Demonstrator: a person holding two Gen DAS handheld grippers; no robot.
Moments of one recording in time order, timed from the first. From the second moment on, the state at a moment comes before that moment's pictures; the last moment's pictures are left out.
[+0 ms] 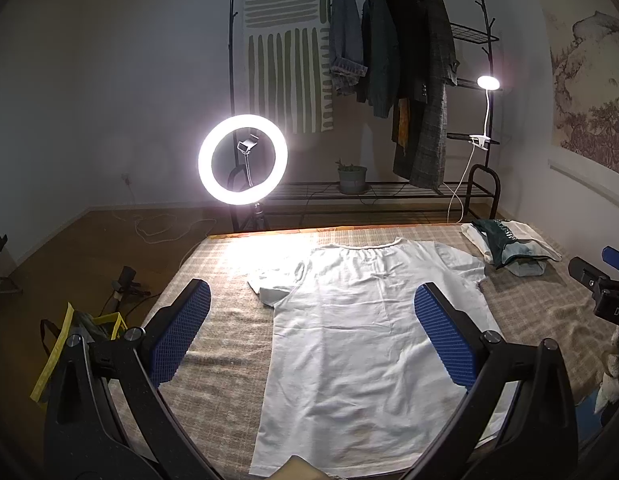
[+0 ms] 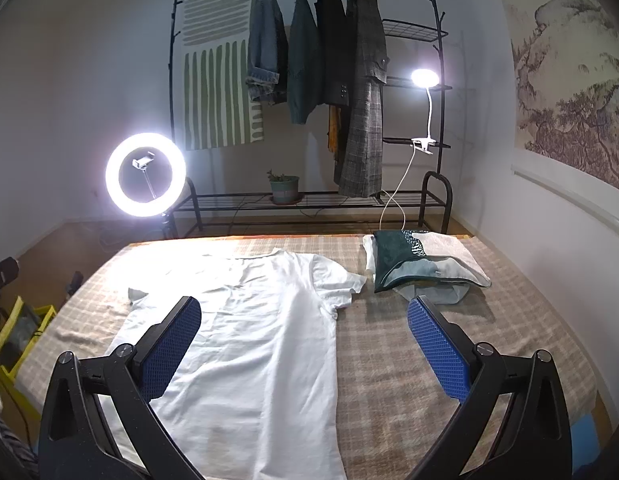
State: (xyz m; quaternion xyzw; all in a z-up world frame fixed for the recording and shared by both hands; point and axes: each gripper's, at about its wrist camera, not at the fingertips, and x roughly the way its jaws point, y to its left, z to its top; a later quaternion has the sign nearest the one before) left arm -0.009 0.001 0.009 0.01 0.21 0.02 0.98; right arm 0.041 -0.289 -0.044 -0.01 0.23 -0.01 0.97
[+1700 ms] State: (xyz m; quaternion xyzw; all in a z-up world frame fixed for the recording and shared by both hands) left arm -0.011 0.001 0.006 0.01 0.21 0.02 0.98; right arm 0.044 -0.282 -0.047 0.00 0.23 0.00 0.97
